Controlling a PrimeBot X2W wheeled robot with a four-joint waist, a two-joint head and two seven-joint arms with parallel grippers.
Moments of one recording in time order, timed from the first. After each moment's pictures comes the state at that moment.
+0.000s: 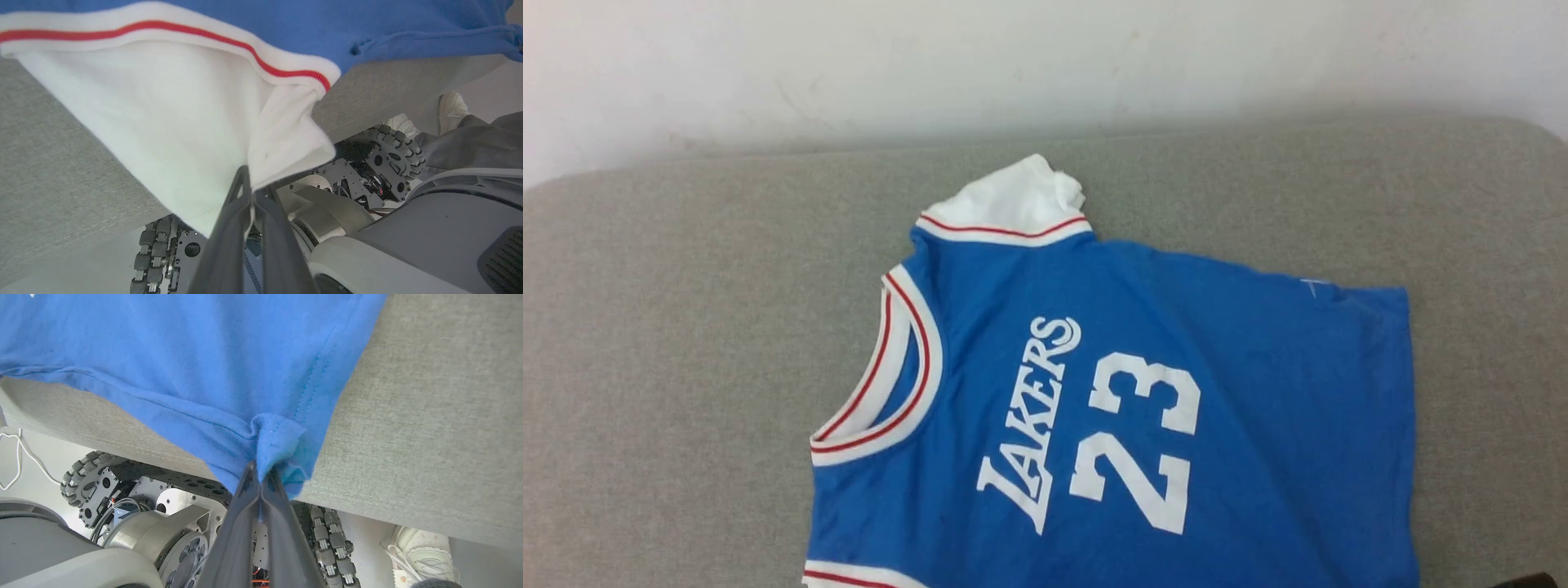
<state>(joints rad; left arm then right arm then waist) 0.35 0.77 -0.55 -0.52 -0.77 0.29 0.56 0.50 -0.44 0.02 -0.32 0.63 0.13 0.70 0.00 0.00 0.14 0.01</state>
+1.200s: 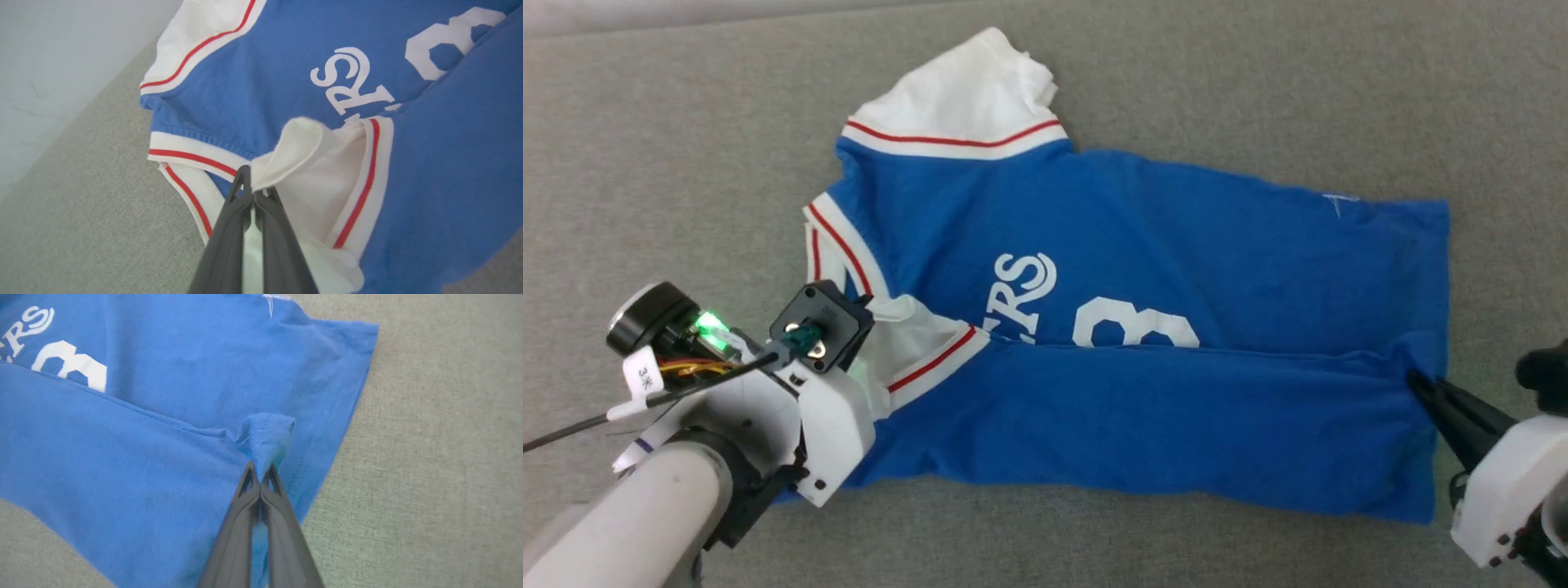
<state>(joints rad) -0.40 0.76 -0.57 -0.28 -0.36 0.01 0.51 0.04 -0.45 0.01 -0.29 0.50 0.13 0.52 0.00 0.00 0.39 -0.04</state>
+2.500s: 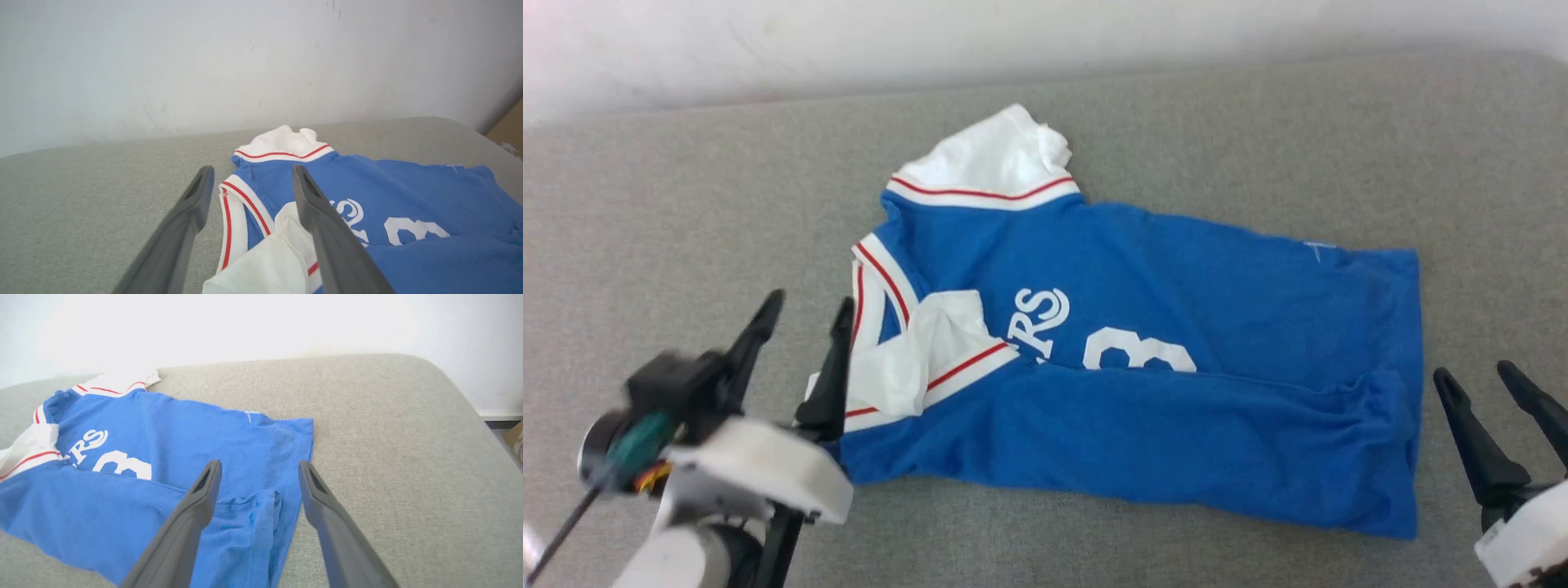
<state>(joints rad) -0.14 0.56 -0.36 -0.27 -0.55 0.26 0.10 0.14 -0.31 -0.12 -0.33 0.48 0.13 0.36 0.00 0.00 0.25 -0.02</state>
